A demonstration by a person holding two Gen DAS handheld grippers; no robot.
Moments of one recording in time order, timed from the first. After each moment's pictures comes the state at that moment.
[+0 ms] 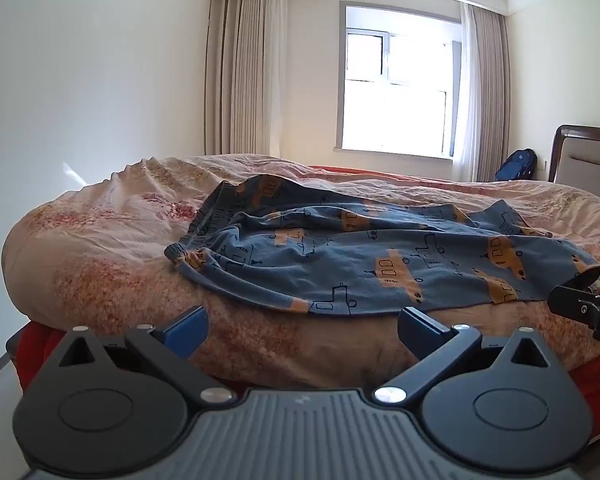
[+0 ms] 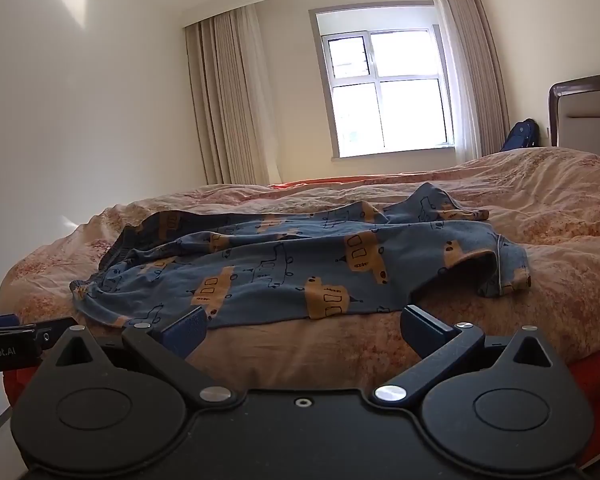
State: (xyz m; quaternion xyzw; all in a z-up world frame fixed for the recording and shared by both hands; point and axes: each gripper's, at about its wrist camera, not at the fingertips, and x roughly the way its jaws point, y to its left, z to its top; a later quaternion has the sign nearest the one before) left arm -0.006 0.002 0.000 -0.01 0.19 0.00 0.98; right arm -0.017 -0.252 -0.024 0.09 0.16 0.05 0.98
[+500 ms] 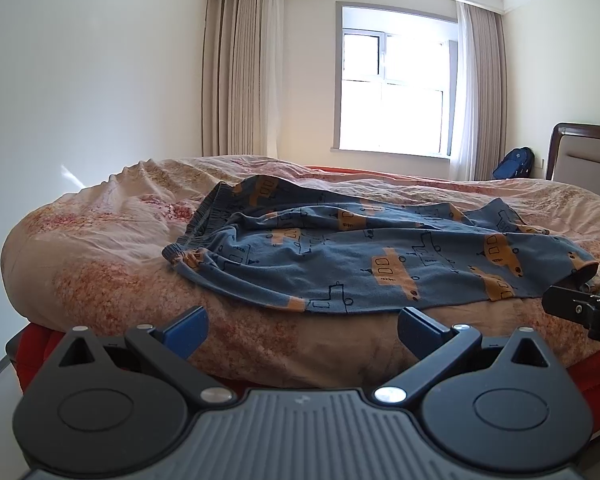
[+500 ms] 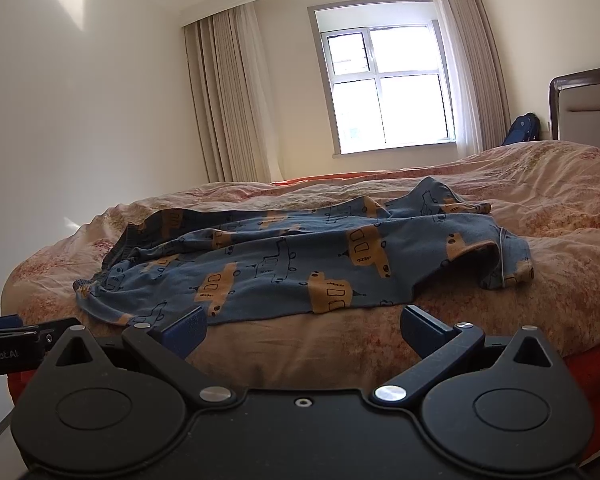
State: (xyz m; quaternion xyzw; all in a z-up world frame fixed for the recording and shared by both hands) left arm -0.007 -0.002 -0.004 0.00 0.19 0.00 0.98; right arm -0.017 -0.251 -0.027 0.10 0.17 0.05 0.98
